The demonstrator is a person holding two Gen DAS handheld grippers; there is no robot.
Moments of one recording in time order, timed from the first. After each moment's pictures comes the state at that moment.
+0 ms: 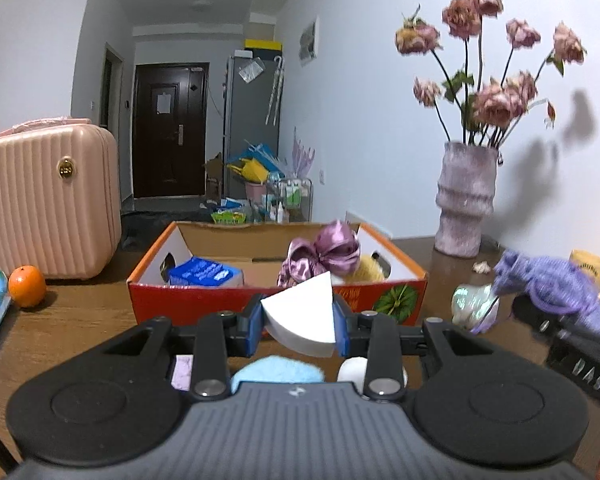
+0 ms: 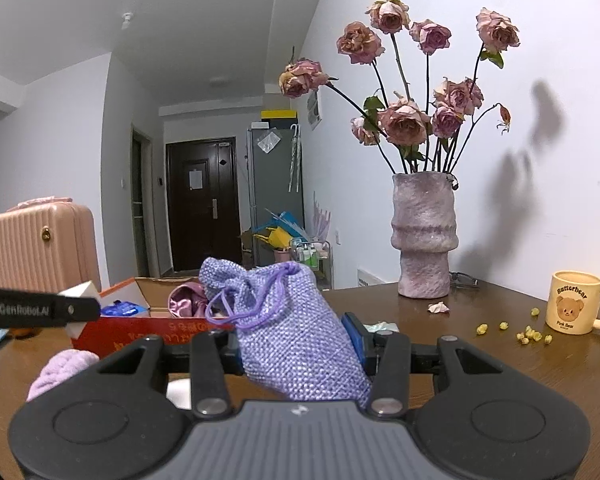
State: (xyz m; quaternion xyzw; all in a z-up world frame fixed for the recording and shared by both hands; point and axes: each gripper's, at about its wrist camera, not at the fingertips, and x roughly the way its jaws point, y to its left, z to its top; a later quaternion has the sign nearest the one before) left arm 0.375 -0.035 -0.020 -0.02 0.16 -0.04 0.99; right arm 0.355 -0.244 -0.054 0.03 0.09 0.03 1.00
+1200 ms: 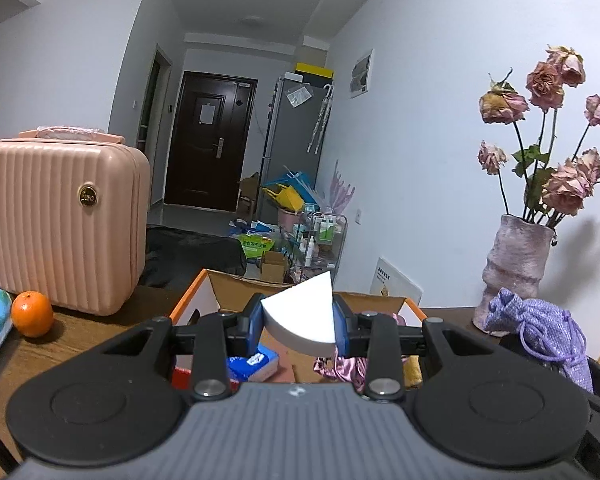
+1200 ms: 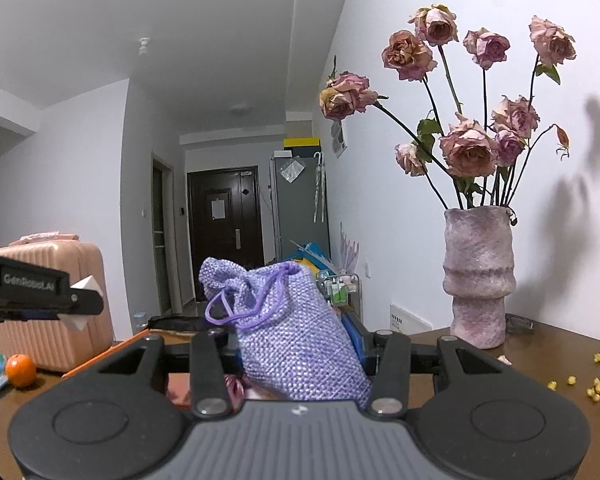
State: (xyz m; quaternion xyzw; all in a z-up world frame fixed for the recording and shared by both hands) left arm 0.442 0.000 0.019 -0.09 0.13 0.01 0.99; right arm 0.443 -0.211 -0.030 0.04 0.04 0.06 1.00
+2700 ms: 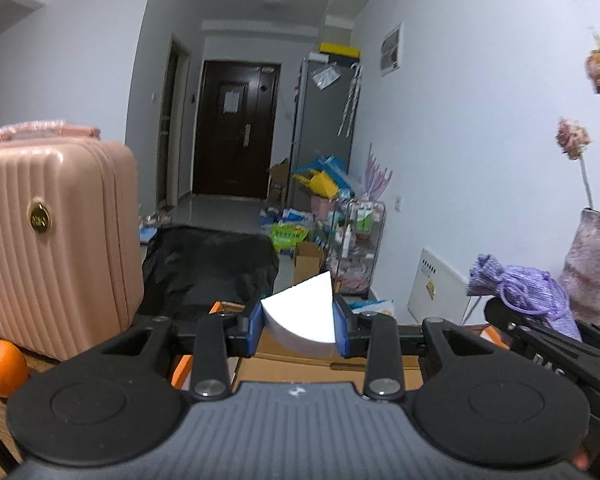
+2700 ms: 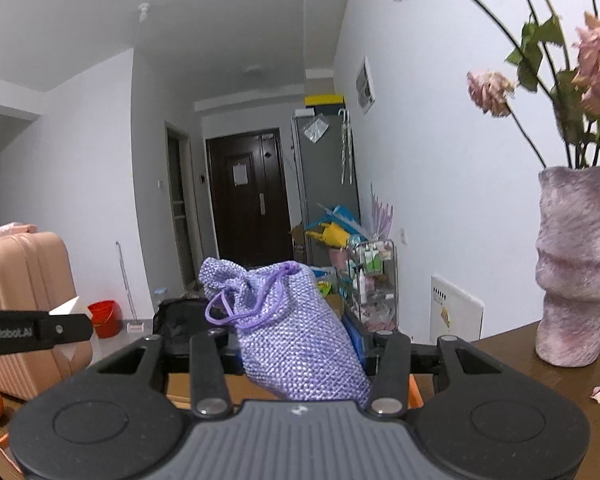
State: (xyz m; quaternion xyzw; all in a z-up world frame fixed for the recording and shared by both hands) left arm 0.579 0.022 0.010 -0.06 0.16 0.06 0.98; right arm 0.626 -0.177 -0.029 0.06 0.11 0.11 0.99
